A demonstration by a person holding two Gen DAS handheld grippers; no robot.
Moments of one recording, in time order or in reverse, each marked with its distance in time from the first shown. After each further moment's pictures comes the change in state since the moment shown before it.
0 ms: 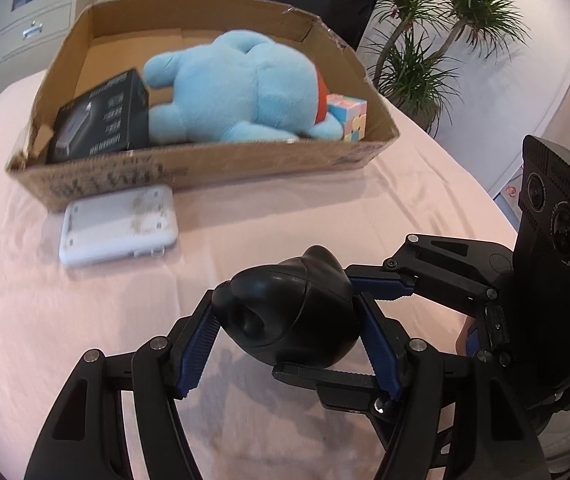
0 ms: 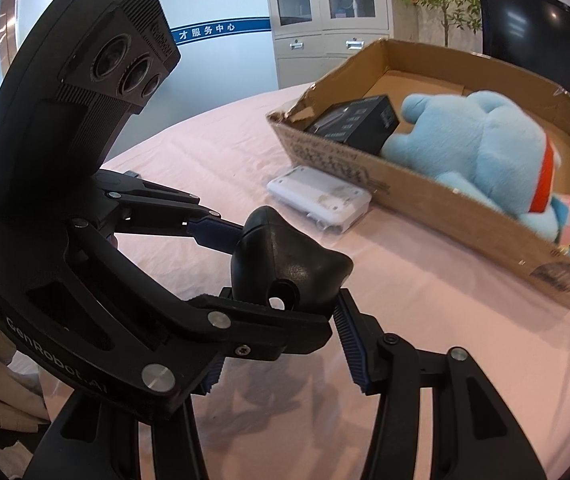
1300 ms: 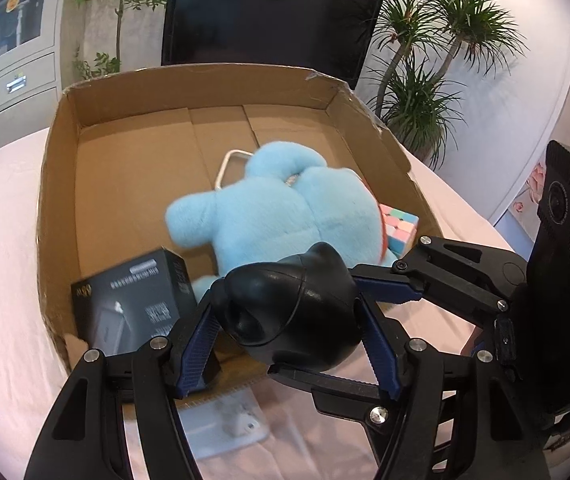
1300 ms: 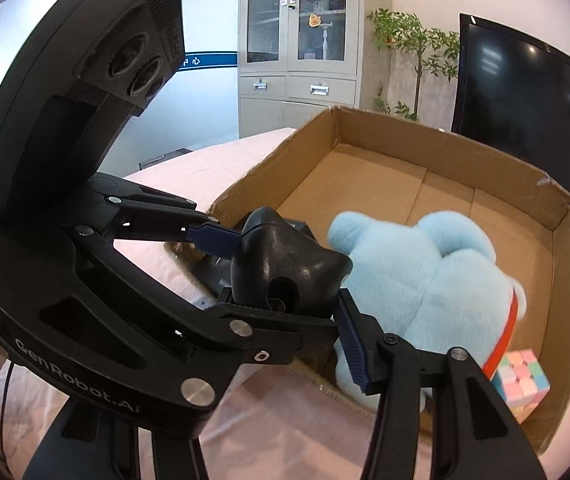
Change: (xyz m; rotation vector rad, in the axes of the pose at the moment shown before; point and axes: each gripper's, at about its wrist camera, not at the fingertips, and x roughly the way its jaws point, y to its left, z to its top) left arm 0.009 0.058 0.146 0.069 -0.083 0.023; right arm 0.031 -0.070 0.125 -0.049 -0.106 -0.141
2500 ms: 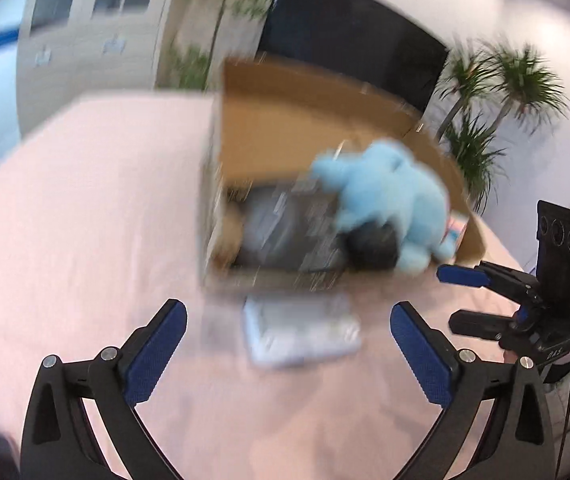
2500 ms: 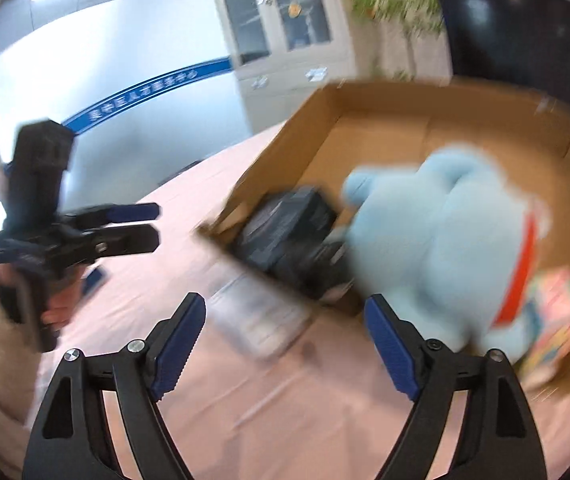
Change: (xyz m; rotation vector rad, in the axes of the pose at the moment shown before) left arm -0.065 0.084 -0.122 -0.245 -0.094 0.119; right arm -0.011 -0.005 -0.046 0.243 0.067 0.199
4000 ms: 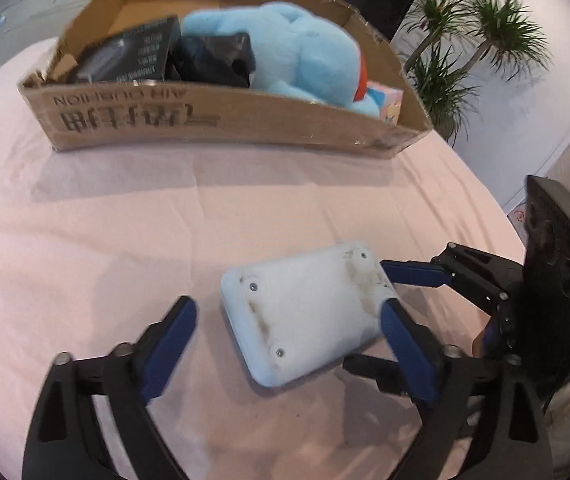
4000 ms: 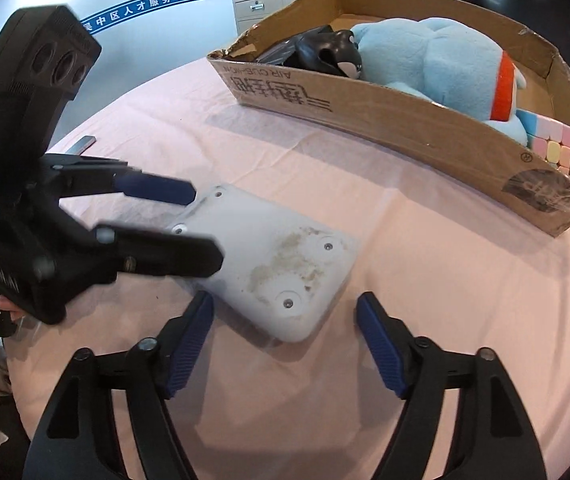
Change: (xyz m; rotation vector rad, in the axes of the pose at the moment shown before) left arm 0.047 -0.126 -0.098 0.044 0.199 -0.096; right arm -0.029 0.025 -0.122 -0.107 0.198 -0.157
